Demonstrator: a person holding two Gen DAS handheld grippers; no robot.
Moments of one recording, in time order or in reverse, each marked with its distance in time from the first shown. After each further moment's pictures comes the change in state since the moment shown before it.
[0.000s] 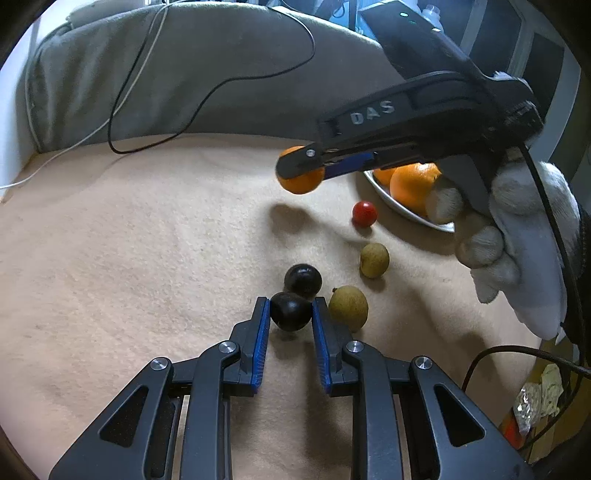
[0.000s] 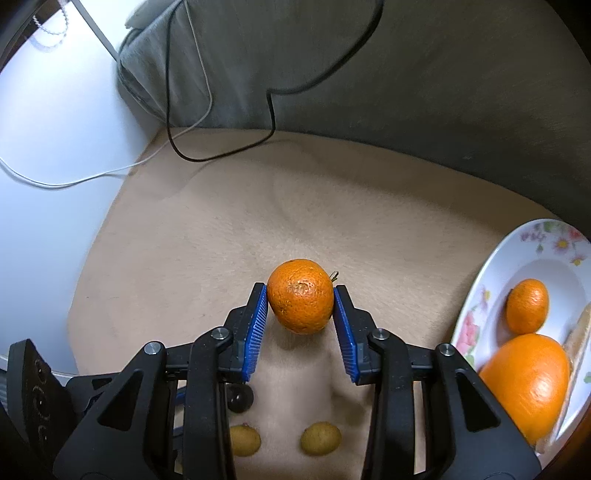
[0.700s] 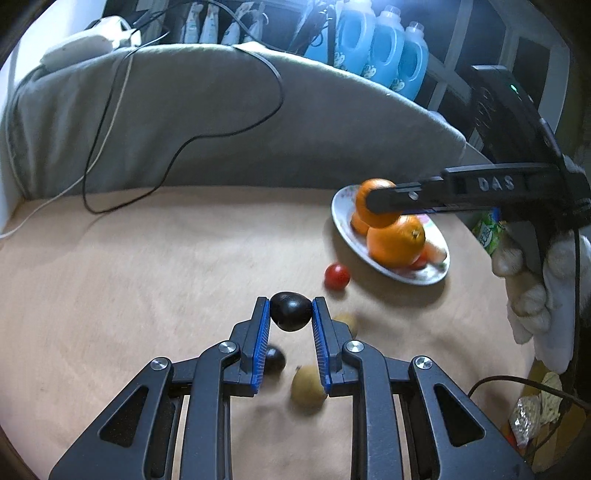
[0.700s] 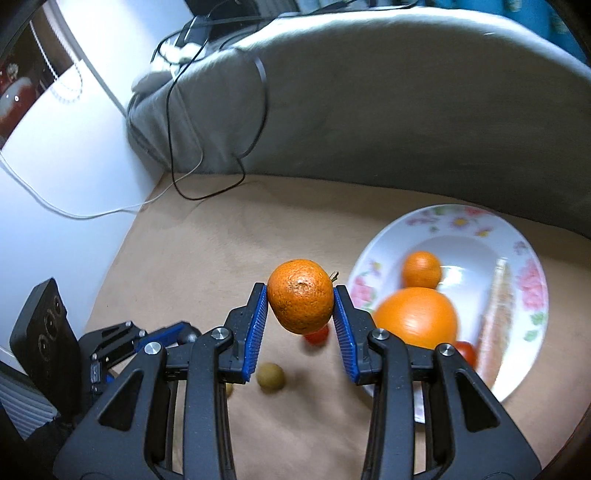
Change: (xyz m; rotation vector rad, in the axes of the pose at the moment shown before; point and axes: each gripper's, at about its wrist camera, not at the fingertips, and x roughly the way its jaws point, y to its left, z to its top) left arm 0.001 -0.025 0.043 0.037 -0.088 -0.029; right arm -0.098 -0.057 -0.035 0.077 -0.150 -0.011
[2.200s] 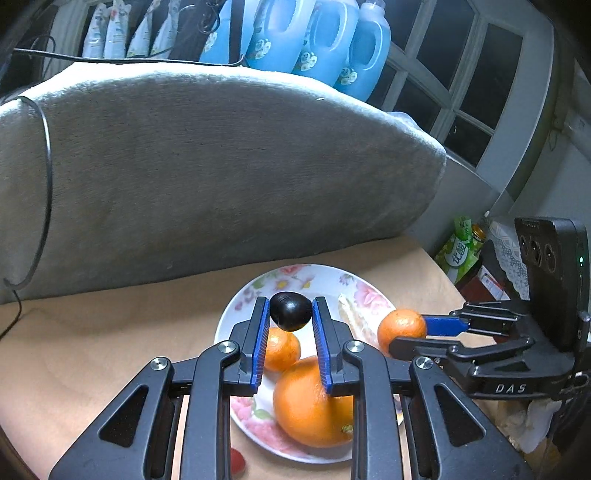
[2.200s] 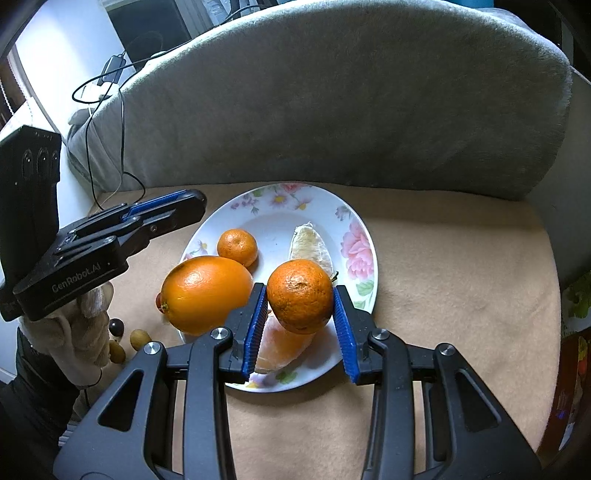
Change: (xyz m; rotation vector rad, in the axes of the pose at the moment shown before) left arm 0.107 -0.077 0.110 0.088 0.027 -0.164; right arm -0.035 -0.114 -0.027 0.084 -0.031 -0.164
